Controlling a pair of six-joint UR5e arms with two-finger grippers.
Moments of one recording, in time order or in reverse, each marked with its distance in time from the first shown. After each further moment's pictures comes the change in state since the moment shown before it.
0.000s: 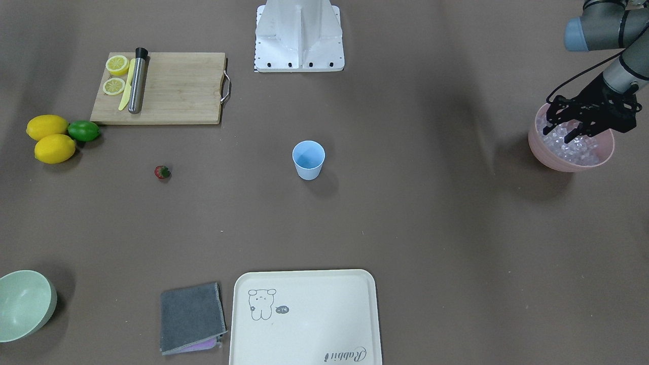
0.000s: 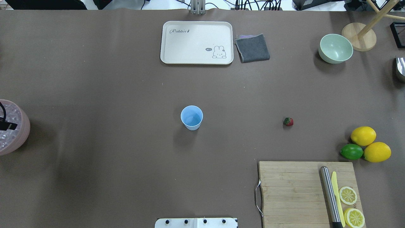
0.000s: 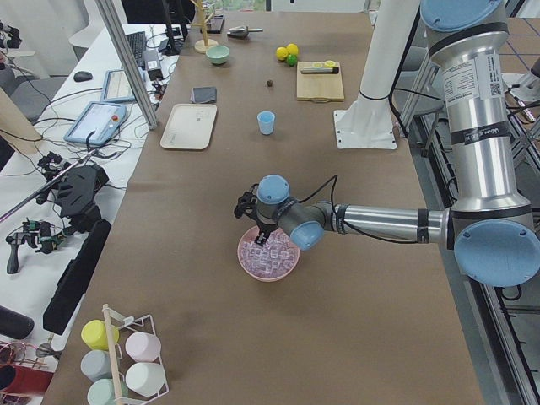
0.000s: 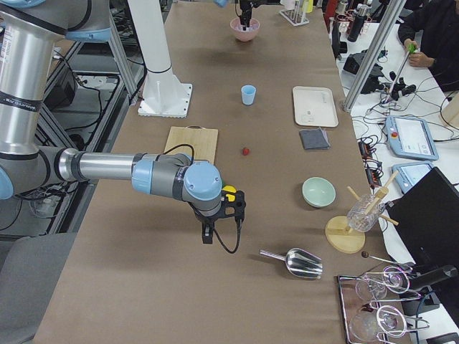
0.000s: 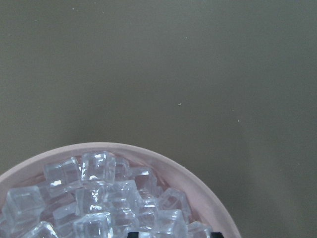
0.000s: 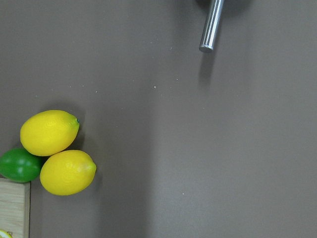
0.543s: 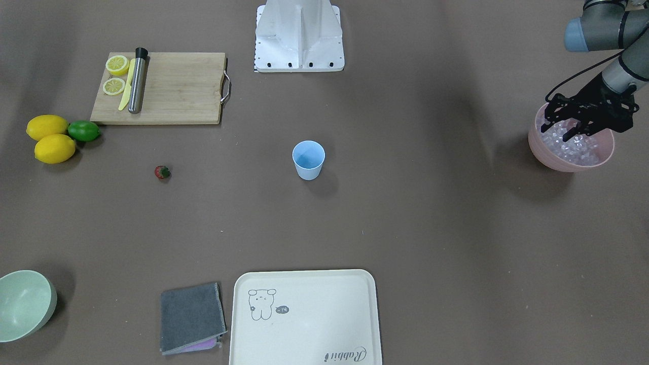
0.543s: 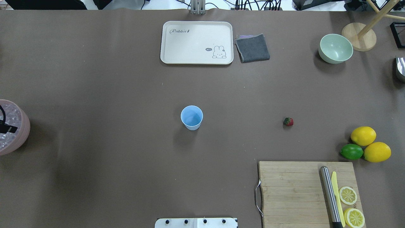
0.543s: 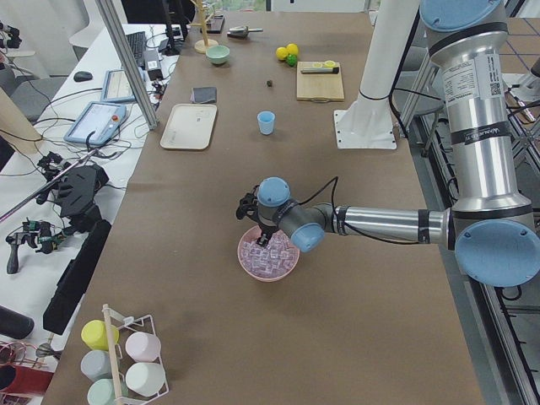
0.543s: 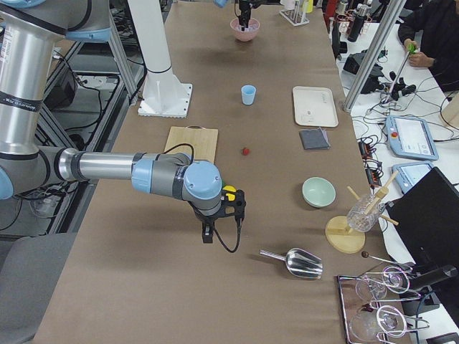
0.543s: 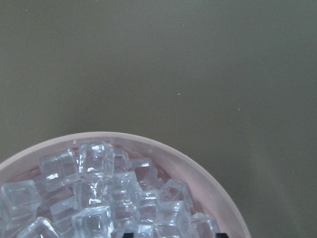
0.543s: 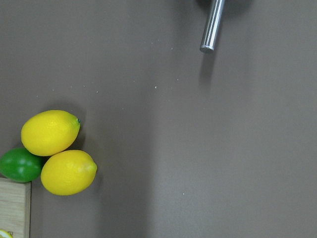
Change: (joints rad) left arm 0.006 0.006 0.006 -0.003 -0.022 0.006; right arm 0.000 0.000 0.006 0.000 0.000 0.000
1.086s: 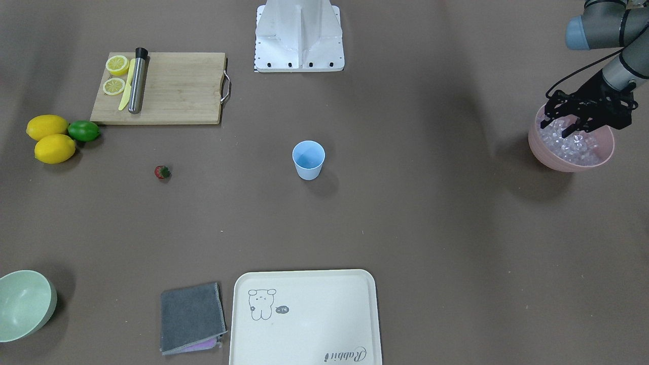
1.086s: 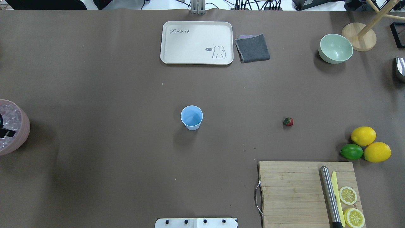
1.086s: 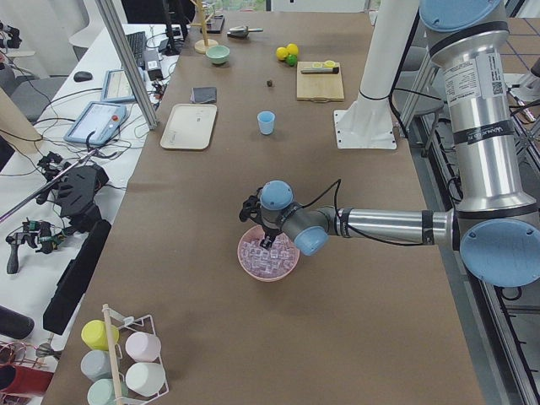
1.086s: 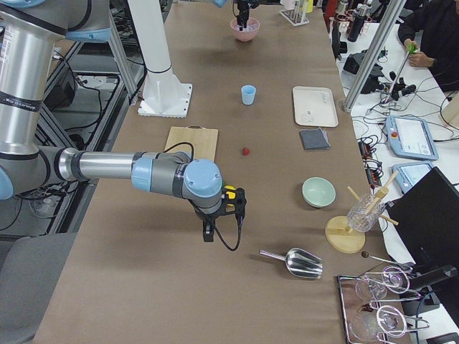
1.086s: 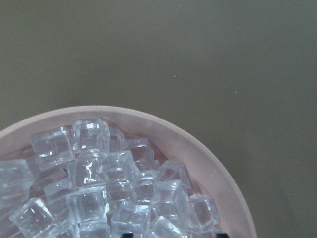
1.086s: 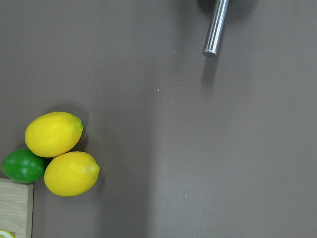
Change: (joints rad) left arm 0.002 0.019 0.003 -0.022 -0.018 0.008; right arm 0.001 0.000 0.008 0.000 0.000 0.000
